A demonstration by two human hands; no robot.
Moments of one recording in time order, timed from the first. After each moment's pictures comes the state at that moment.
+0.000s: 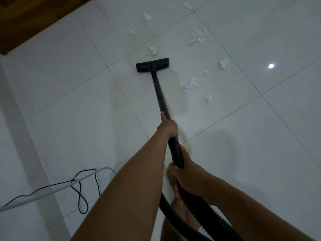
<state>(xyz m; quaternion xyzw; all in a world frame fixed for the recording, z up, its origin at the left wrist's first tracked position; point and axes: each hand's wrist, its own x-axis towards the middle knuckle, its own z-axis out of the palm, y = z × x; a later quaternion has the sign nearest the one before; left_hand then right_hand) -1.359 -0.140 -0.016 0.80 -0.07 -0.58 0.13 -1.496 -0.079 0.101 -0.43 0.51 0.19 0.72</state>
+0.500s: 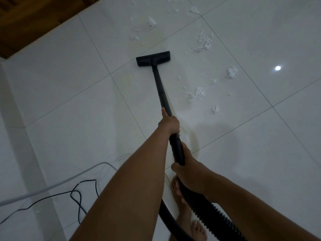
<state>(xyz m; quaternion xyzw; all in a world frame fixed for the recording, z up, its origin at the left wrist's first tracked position) -1.306 -0.213 -0.032 0.82 -0.09 -0.56 0.13 -1.445 -0.151 0.077 -0.40 0.51 0.19 0.74</state>
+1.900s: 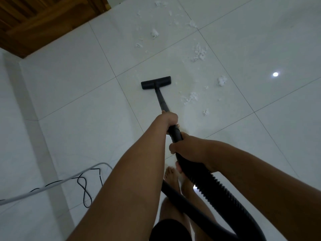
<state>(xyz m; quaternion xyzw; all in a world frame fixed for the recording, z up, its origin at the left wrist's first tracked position) -1.330 -0.230 0.107 0.76 0.02 -0.63 0.15 -1.458 -0.213 0.228 -0.36 0.50 0.28 0.73</state>
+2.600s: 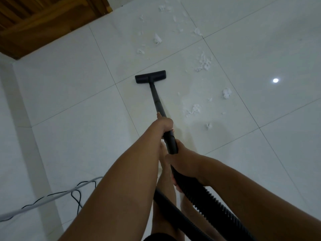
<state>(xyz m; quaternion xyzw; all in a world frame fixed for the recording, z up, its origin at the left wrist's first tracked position) -1.261 -0.286 0.068 0.77 0.02 -0.61 0.16 -1.394 -0.257 0.175 -0.38 0.49 0.25 0.74</state>
